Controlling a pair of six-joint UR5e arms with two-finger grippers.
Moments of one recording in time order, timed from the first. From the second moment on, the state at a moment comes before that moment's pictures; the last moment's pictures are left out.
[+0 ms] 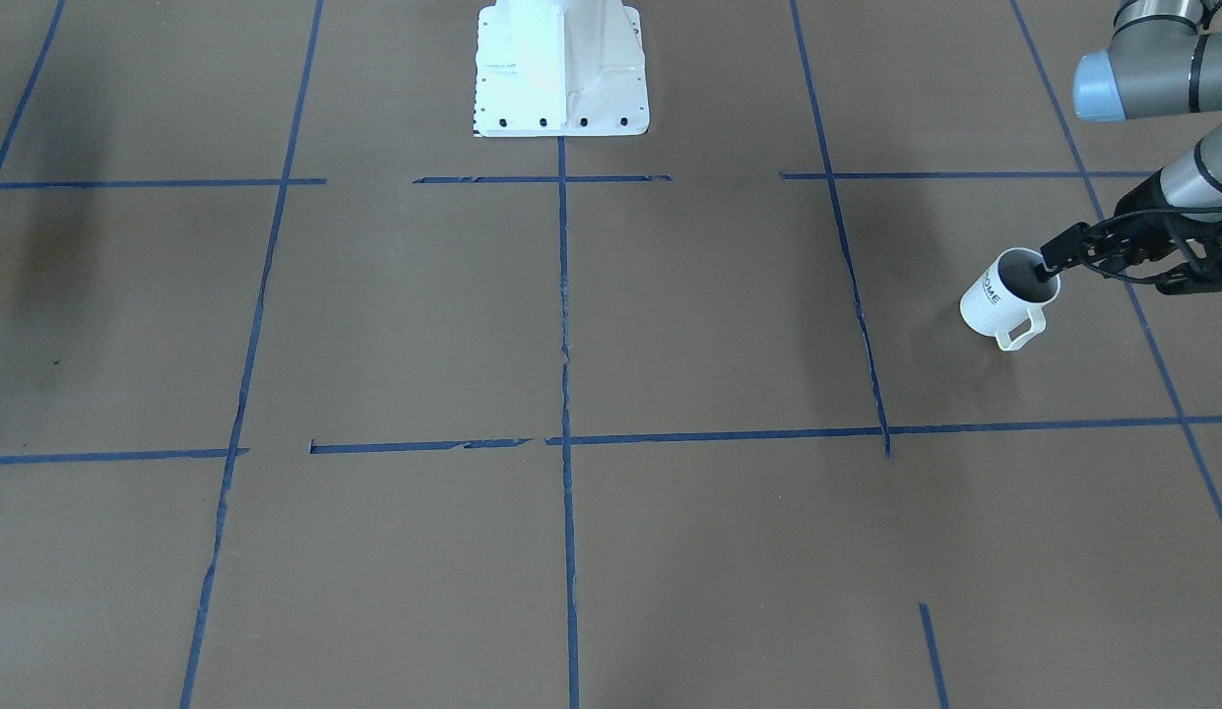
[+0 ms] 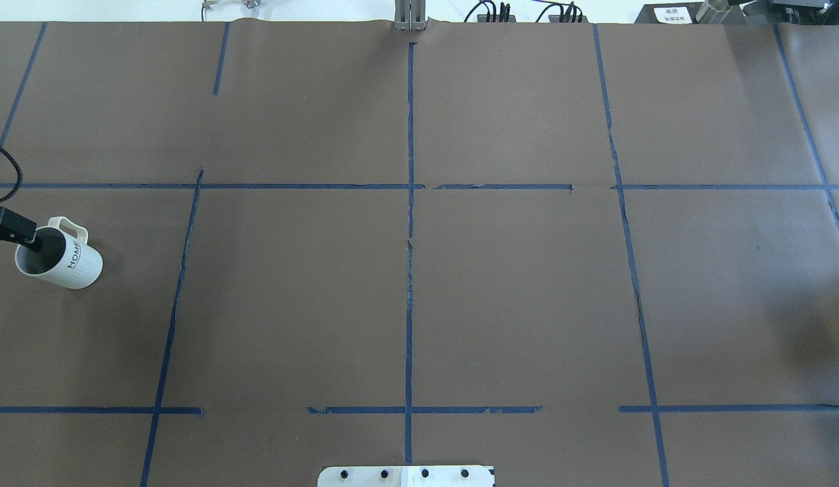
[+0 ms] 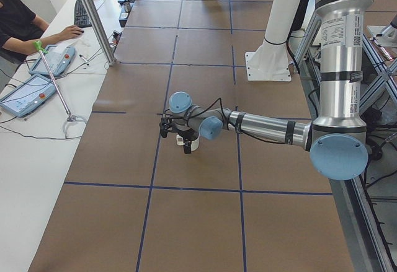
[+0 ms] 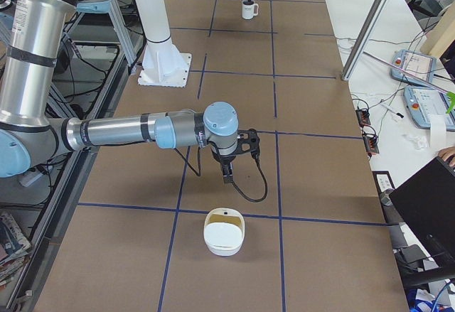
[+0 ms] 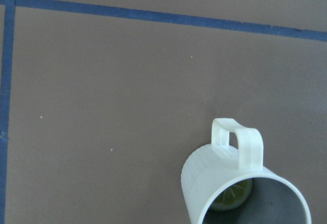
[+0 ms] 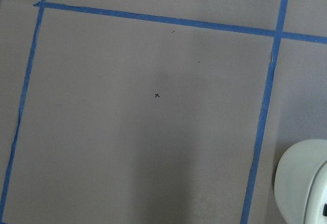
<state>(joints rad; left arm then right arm) -1.07 -1.50 -1.72 -1.93 -2.29 -0.71 1.49 -1.86 1.99 -1.54 2.47 -0.01</state>
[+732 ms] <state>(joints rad) -1.03 -1.51 -1.72 -1.98 -2.26 -0.73 1.44 -1.85 1.99 -1.43 2.49 -0.01</state>
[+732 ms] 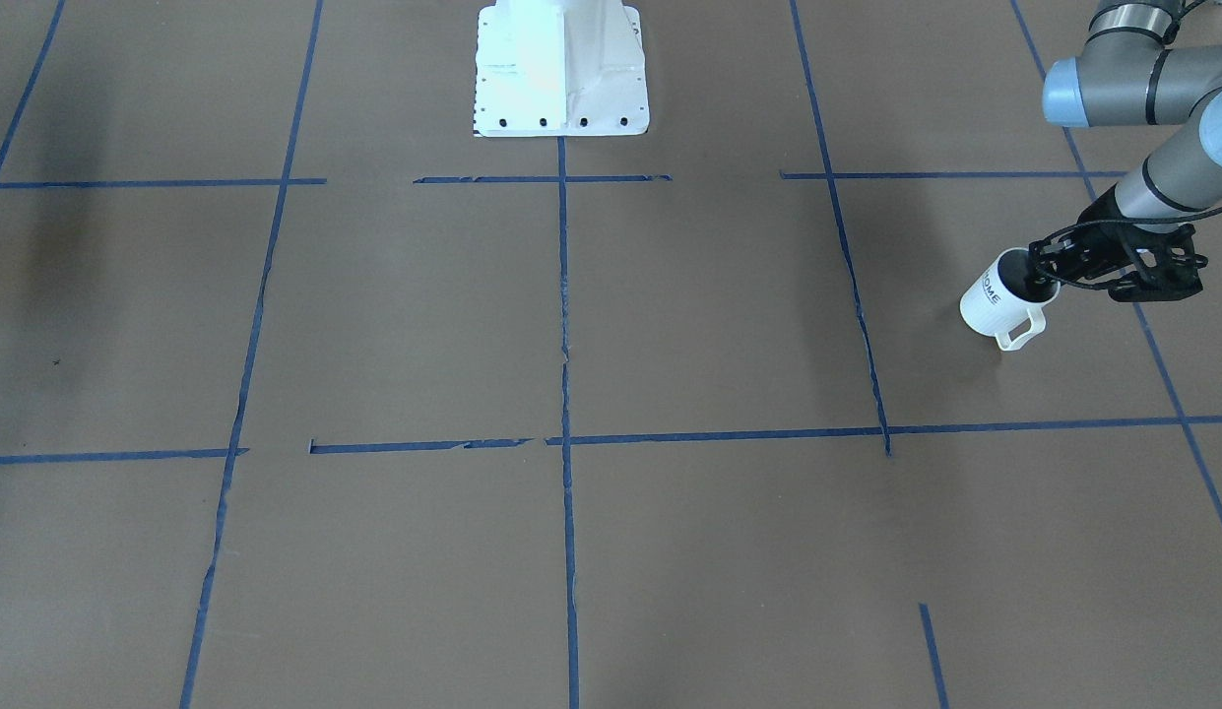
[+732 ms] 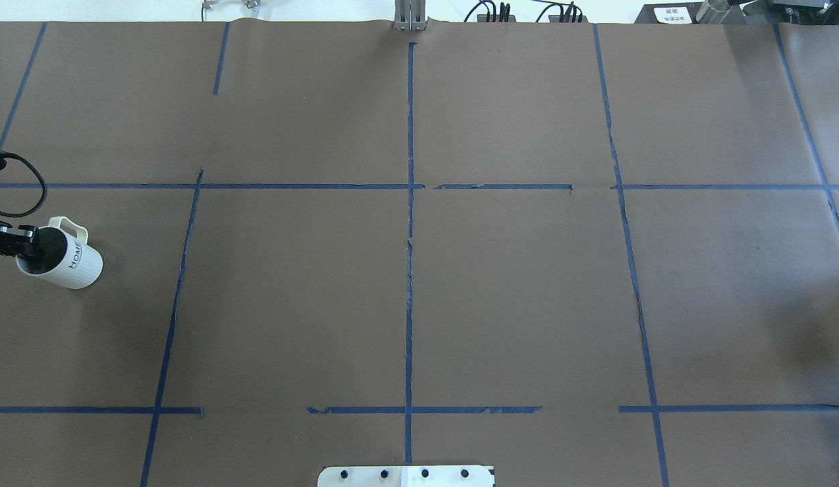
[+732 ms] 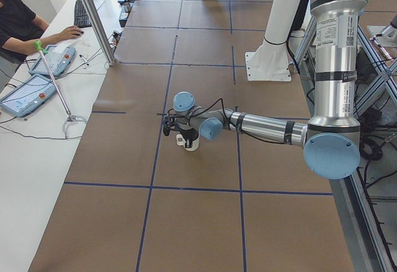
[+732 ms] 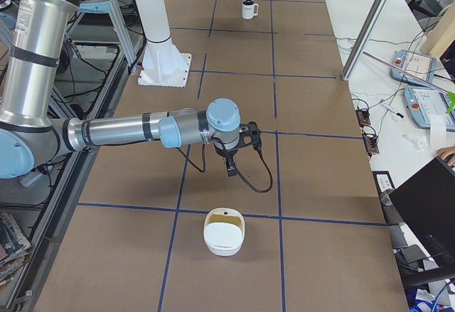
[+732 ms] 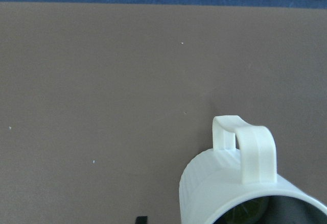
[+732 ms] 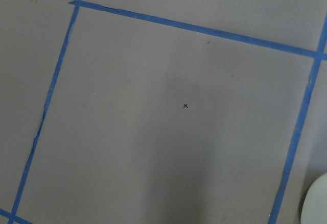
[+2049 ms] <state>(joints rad) -0.84 -2.13 -1.80 -1.47 -2.26 -1.30 0.77 -1.52 2.02 -0.71 1.76 0.72</state>
